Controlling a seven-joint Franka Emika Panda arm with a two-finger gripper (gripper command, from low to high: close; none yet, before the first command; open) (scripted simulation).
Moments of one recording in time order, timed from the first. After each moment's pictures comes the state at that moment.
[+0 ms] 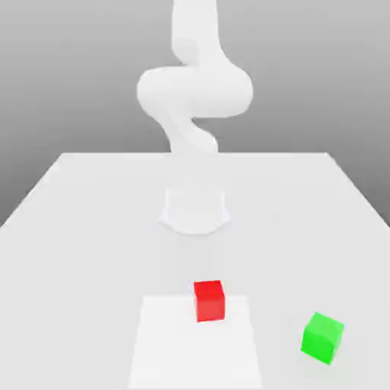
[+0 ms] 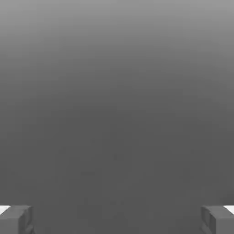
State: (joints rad) arm 0.01 -0.73 0.00 -2.36 0.00 2.35 0.79
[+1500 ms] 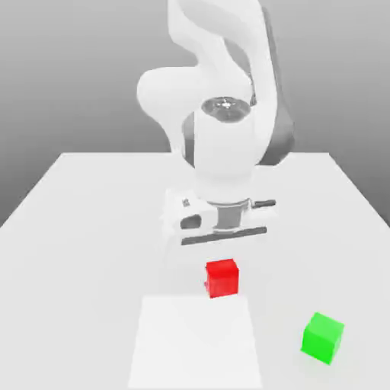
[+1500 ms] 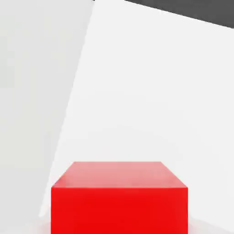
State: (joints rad) arm 0.16 -0.04 0.03 -2.81 0.02 2.76 0.52
